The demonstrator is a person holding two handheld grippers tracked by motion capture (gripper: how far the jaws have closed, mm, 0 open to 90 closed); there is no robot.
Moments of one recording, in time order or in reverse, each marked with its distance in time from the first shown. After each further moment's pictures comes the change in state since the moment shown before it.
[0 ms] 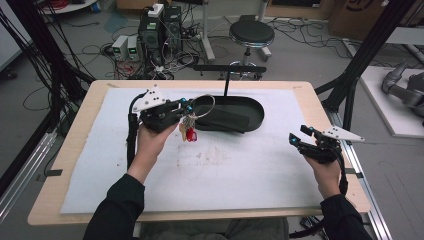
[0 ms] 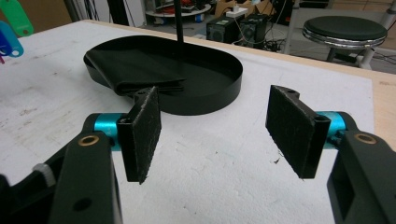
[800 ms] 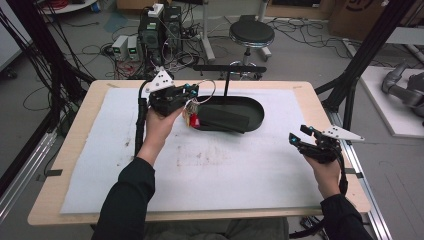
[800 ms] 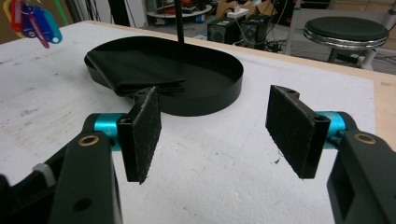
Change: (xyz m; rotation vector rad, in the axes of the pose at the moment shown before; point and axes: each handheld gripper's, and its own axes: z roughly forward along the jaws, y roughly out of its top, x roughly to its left) left arm 0.033 0.007 0.036 0.040 0.083 -0.017; right arm -0.001 0.000 0.001 -0.002 0.005 0.001
